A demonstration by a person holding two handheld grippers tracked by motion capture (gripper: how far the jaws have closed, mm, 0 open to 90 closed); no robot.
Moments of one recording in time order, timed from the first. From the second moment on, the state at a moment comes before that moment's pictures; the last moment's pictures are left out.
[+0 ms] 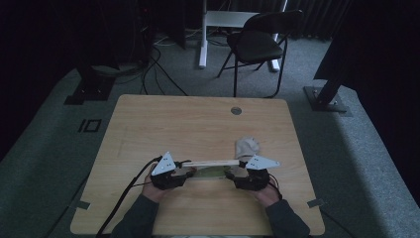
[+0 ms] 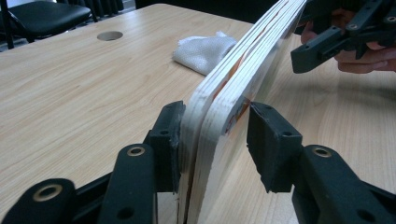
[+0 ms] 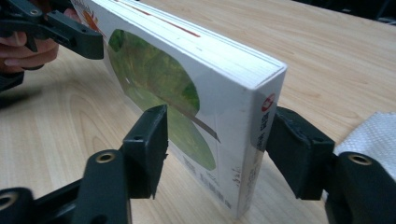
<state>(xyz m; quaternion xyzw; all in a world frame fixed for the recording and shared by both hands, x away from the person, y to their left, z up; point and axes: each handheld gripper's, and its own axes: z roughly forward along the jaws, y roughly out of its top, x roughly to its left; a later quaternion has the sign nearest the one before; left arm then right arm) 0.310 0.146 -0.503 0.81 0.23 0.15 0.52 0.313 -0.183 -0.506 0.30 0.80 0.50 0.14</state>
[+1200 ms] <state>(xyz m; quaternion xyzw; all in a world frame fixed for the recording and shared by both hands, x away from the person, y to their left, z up) 0.291 0.138 -0.517 0.80 0.23 0.12 0.53 0.318 -0.188 -0.514 0.32 0.79 0.50 0.12</state>
